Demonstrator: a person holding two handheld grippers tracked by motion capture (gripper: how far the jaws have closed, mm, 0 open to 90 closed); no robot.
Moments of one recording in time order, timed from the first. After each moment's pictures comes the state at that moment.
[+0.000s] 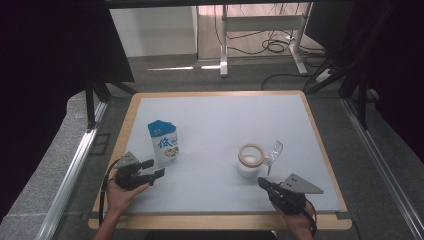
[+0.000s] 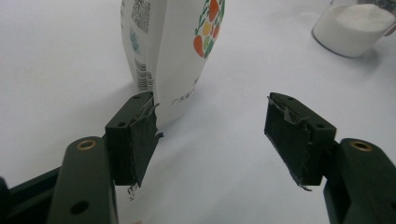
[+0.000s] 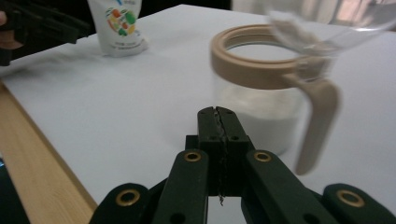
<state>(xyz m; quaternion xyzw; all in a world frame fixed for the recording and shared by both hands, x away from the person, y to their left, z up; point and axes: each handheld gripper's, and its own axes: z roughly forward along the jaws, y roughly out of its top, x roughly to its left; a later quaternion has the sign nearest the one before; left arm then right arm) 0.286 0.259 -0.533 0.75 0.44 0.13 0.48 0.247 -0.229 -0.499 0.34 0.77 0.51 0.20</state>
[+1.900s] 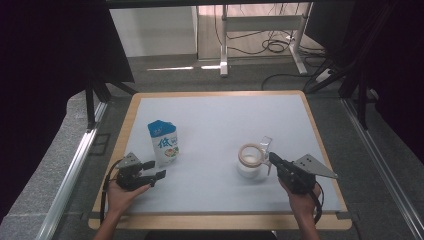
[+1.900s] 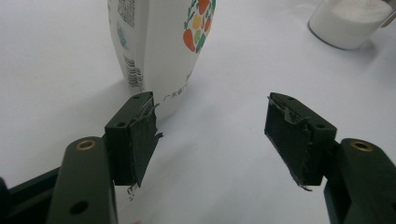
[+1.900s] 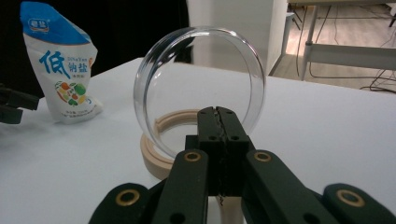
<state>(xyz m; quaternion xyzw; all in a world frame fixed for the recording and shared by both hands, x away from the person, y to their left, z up) 0.285 0.256 -0.532 0.76 0.43 0.12 0.47 0.278 -0.234 -0.460 0.38 0.70 0.54 0.27</state>
